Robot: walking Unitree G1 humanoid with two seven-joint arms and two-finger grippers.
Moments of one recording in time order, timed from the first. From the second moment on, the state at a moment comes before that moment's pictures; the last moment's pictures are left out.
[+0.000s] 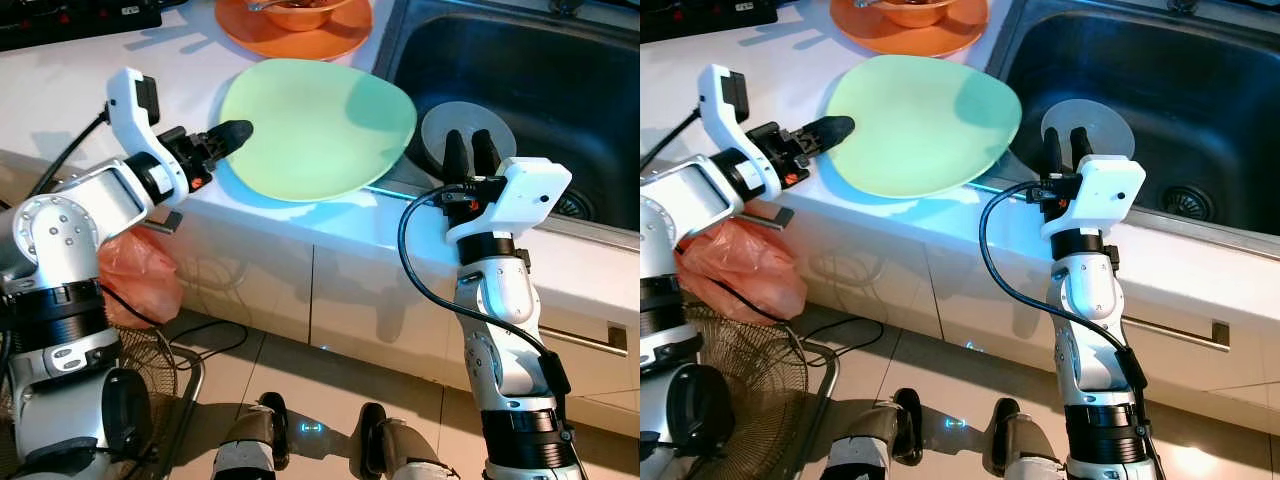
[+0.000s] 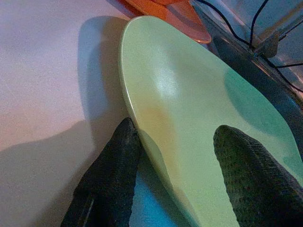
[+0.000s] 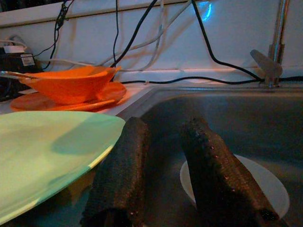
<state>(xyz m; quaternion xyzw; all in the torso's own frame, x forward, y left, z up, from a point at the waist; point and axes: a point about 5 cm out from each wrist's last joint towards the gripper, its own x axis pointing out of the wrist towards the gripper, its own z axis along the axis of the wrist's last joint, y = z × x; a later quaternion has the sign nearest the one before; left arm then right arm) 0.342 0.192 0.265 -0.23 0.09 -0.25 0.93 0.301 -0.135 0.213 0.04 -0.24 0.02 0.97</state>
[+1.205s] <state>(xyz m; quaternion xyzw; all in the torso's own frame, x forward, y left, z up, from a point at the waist) 0.338 0.187 0.256 -0.29 0.06 -0.25 0.92 0.301 -0.133 0.213 0.04 -0.24 0.03 0.97</state>
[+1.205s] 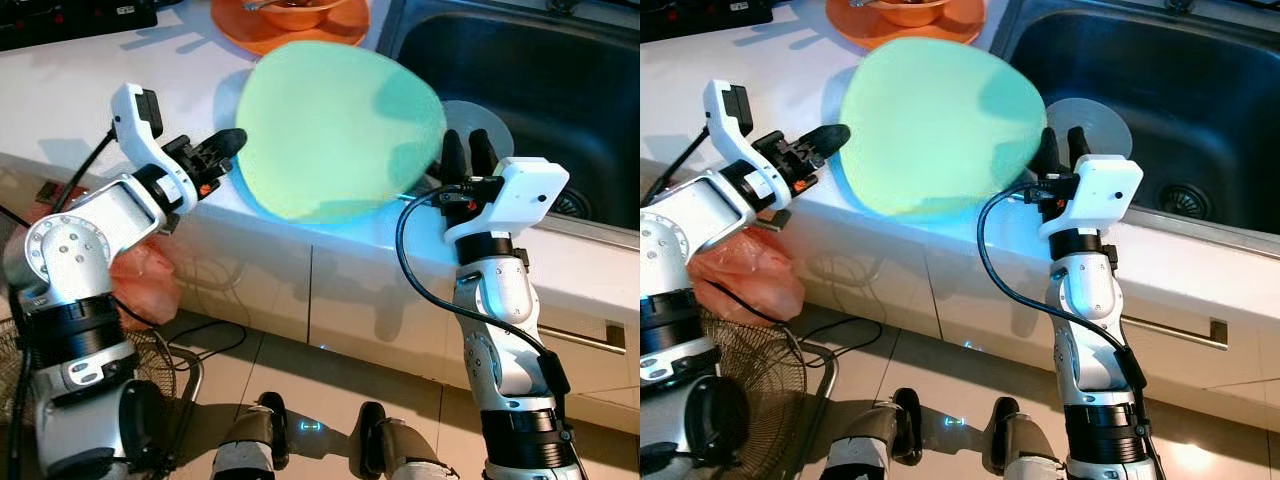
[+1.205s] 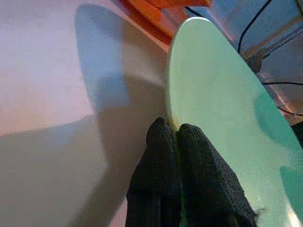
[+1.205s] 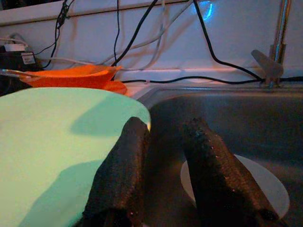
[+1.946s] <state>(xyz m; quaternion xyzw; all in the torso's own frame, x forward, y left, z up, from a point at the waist) 0.330 0.162 0.252 -0.41 -0.03 -0.23 0.88 0.301 -0.134 0.213 0.03 -0.24 0.03 0.97</state>
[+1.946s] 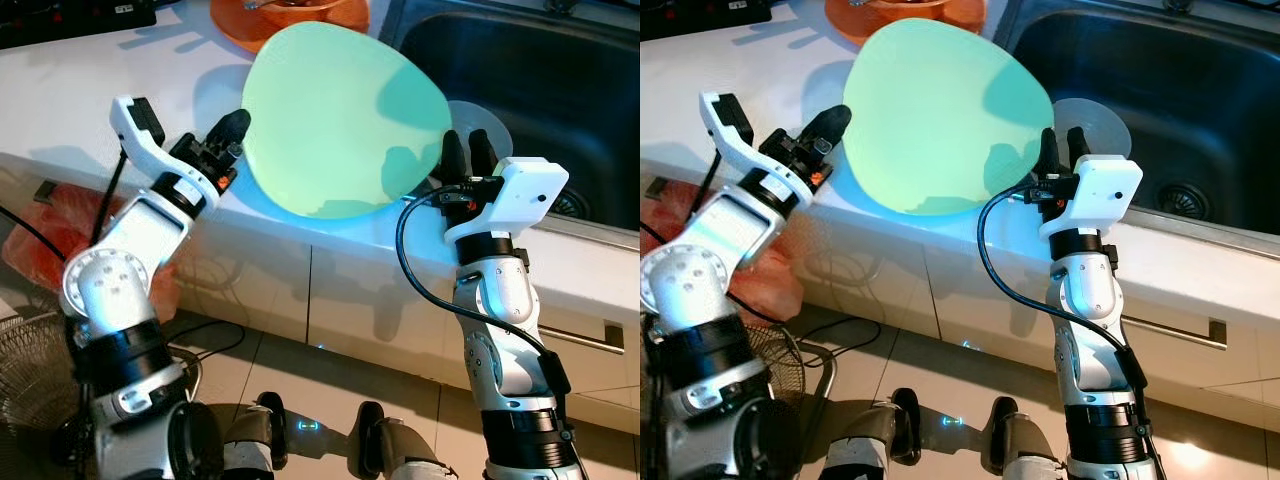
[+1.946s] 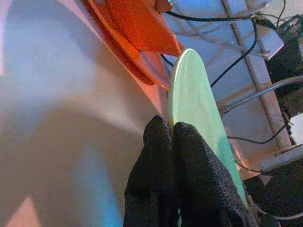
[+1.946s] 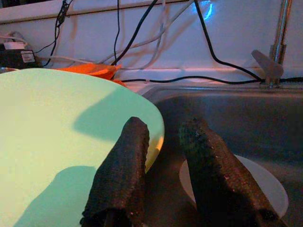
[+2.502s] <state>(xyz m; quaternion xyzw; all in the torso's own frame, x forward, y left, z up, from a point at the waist) 0.327 0.146 0.252 -0.44 -0.04 -0.23 0.87 0.306 -0.177 0.236 0.04 -0.28 -0.06 0.96</state>
